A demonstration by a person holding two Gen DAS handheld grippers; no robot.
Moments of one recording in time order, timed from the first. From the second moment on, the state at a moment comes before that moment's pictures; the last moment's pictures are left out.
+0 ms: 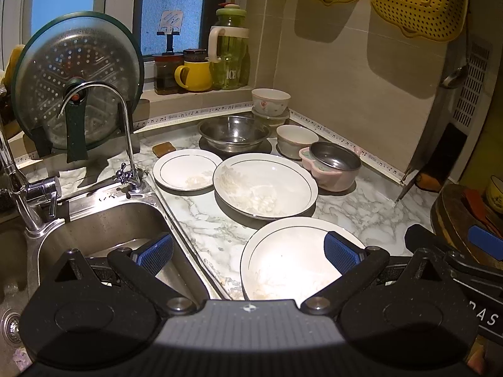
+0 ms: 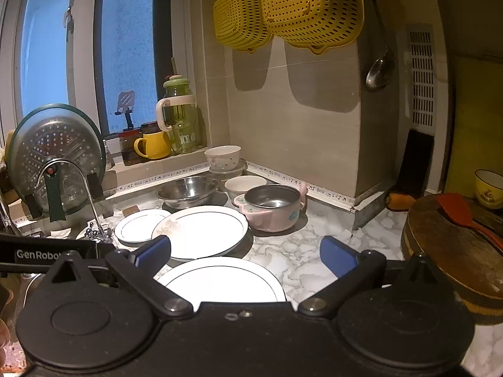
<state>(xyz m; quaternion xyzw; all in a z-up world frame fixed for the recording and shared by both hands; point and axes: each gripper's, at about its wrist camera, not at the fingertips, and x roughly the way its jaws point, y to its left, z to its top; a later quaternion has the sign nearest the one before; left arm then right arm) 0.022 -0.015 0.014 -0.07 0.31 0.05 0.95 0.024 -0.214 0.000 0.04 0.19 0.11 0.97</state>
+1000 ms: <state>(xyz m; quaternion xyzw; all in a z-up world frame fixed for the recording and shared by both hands) 0.035 -0.008 0.014 -0.07 0.32 0.06 0.94 0.047 -0.211 0.000 0.04 0.20 0.12 0.97</state>
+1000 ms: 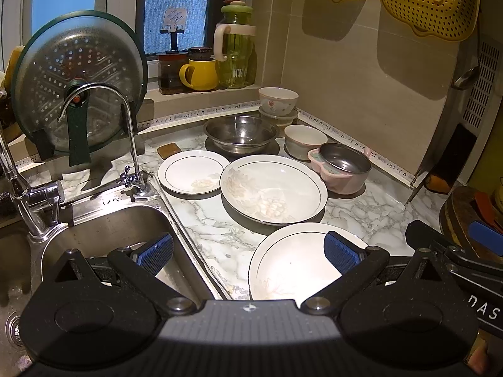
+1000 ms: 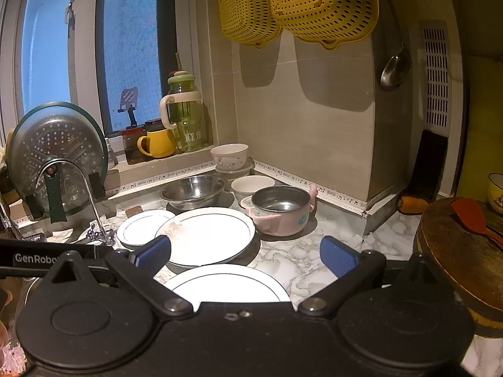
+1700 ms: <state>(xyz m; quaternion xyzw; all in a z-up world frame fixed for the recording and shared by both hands) 0.044 0.011 -0.012 -0.10 0.34 0.03 0.93 0.062 -0.213 -0.013 -0.01 0.25 0.11 0.96</state>
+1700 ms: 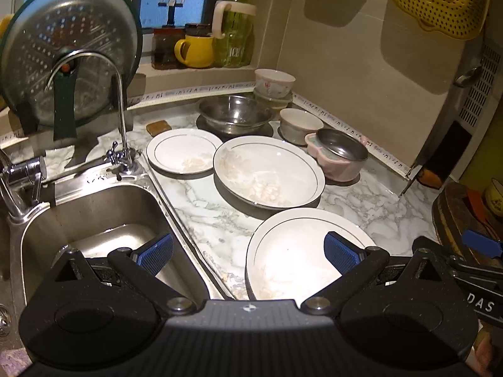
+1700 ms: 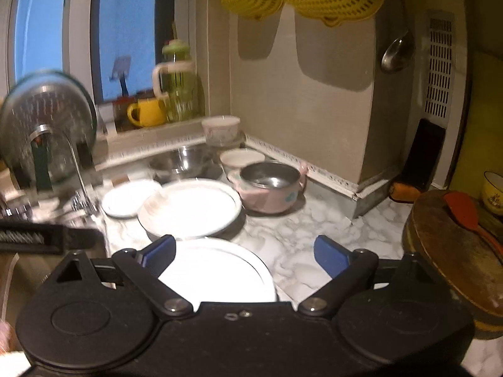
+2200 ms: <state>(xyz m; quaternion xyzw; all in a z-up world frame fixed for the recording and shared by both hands) 0.092 0.018 -0.071 -0.15 0.46 0.04 0.88 0.140 -0.243 -0.069 -0.02 0.40 0.17 0.90</state>
